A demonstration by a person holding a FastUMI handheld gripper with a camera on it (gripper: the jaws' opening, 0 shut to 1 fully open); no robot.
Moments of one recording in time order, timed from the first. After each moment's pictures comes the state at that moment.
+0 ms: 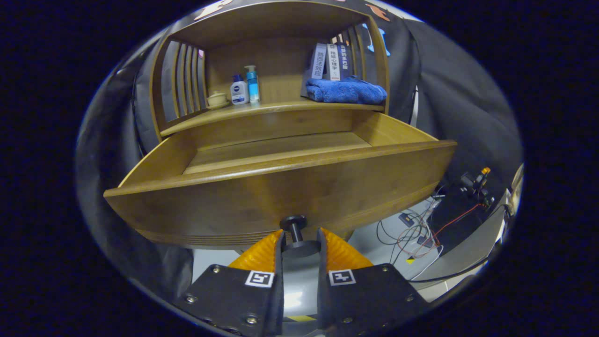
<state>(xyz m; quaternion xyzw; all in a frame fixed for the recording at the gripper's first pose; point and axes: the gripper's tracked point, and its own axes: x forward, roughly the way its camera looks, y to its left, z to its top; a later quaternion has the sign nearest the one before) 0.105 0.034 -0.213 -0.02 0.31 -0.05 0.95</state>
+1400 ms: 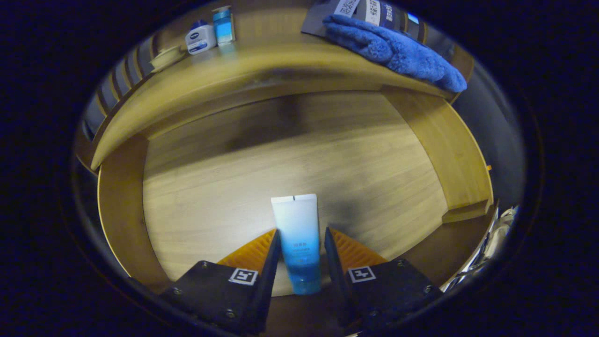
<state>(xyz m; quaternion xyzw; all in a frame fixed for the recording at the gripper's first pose) 0.217 0.061 -0.239 -0.02 0.57 -0.11 0.81</state>
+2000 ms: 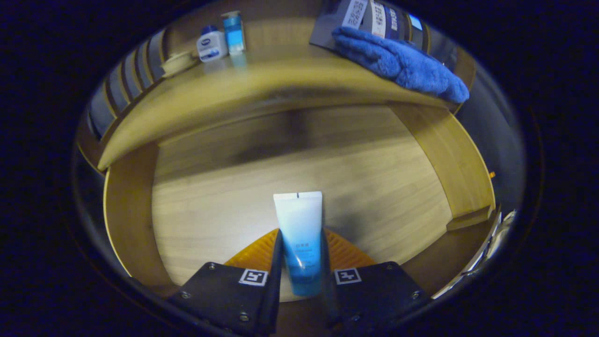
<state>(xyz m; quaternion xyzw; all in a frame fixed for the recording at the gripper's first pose) 0.237 0.074 -0.210 -0.03 0.49 -0.09 0.86</state>
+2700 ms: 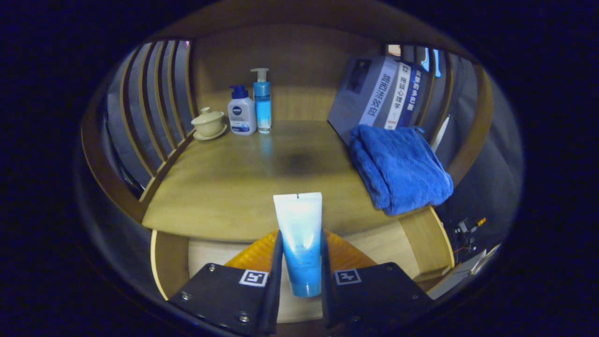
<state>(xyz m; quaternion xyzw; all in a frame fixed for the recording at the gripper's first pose) 0.342 0.105 -0.103 -0.07 0.37 -0.05 0.93</state>
